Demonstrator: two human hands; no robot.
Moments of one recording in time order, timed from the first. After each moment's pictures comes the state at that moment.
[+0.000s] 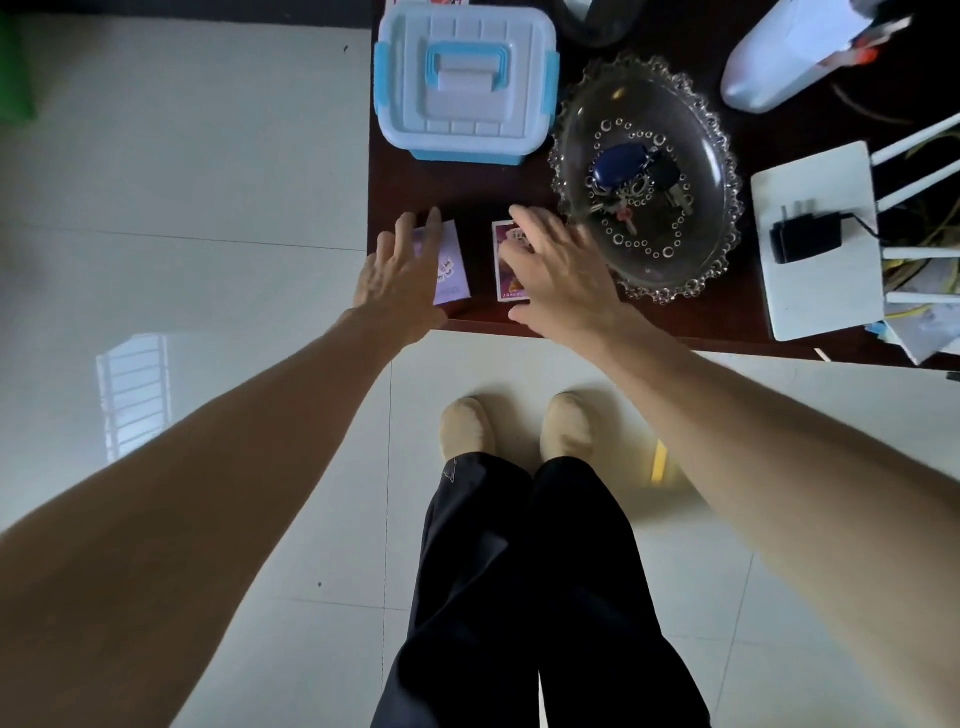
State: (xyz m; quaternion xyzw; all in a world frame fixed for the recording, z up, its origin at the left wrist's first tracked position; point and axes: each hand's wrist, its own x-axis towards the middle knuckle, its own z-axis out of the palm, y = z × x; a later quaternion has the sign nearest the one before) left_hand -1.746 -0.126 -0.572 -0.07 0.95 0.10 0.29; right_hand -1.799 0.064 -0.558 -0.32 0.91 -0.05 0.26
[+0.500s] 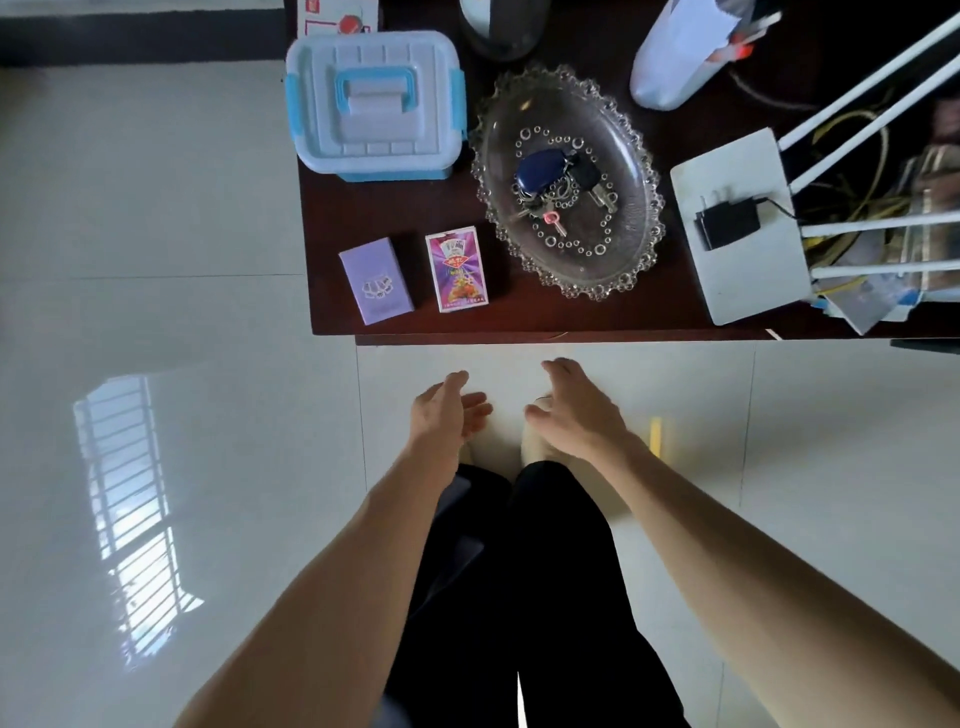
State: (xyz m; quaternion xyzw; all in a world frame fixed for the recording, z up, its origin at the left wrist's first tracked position) left_hand -1.668 0.003 -0.557 -0.62 0.42 0.60 0.26; right_hand -1.694 0.165 -0.579 0.02 0.85 -0.17 0.50
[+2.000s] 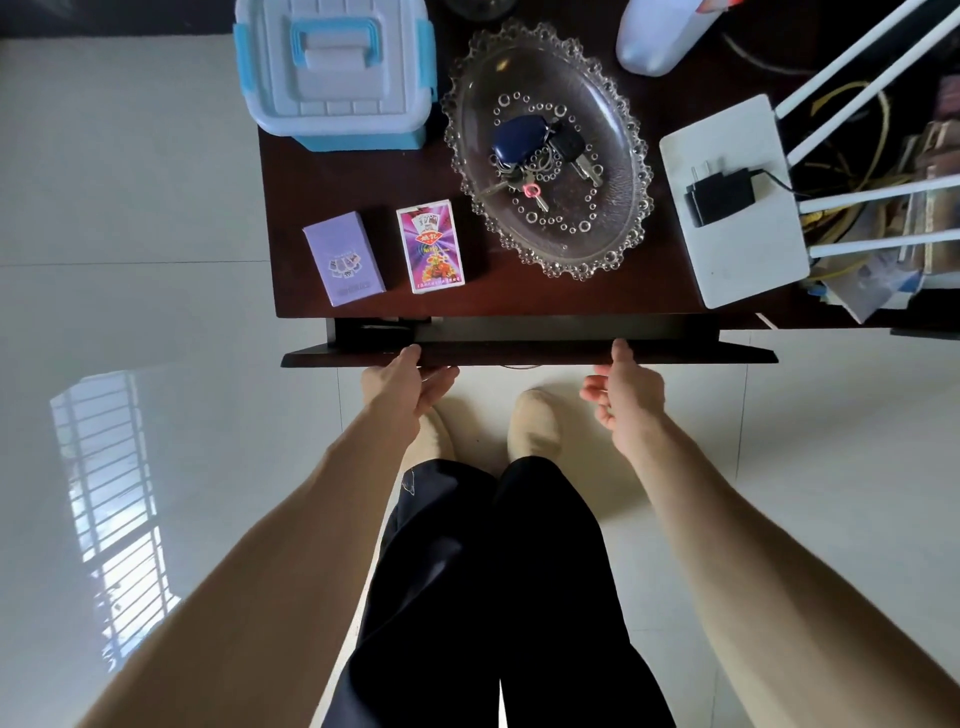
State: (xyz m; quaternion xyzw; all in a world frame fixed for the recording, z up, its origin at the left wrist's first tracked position) left_hand -1.678 -0.008 -0.596 -0.68 0.41 0.59 0.18; right_hand -1.697 0.222 -0.605 0.58 0.60 -0.46 0.30
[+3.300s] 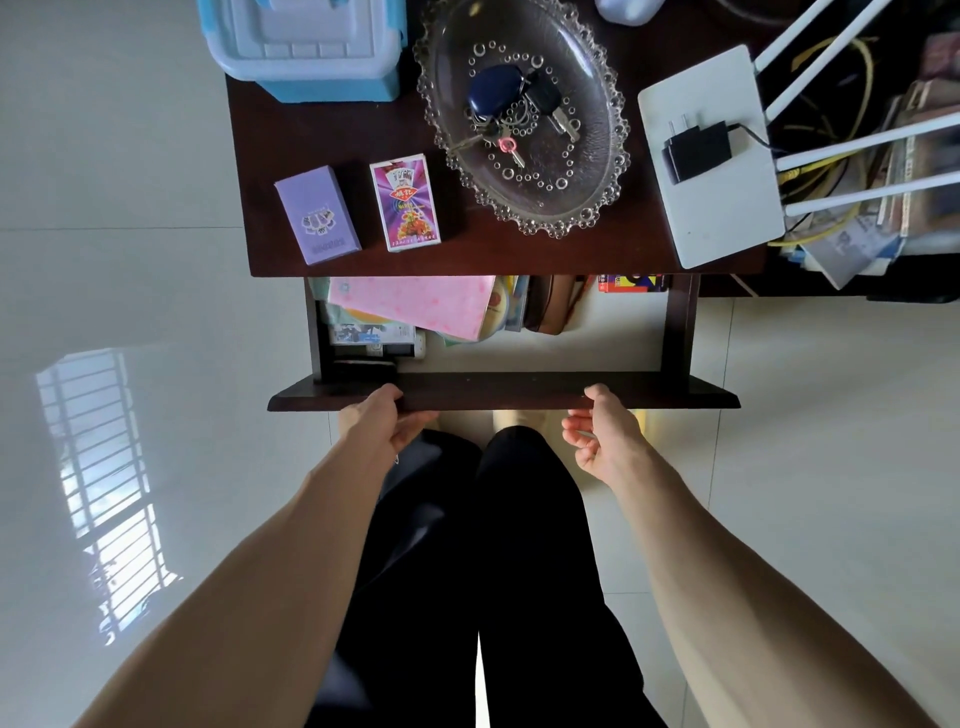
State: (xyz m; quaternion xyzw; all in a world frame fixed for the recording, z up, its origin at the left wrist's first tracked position) left_hand -1.600 0.000 -0.596 -0.71 0.40 0.53 0.24; right_hand -1.626 0.249 -0.597 0.64 0.50 -0.40 0.41
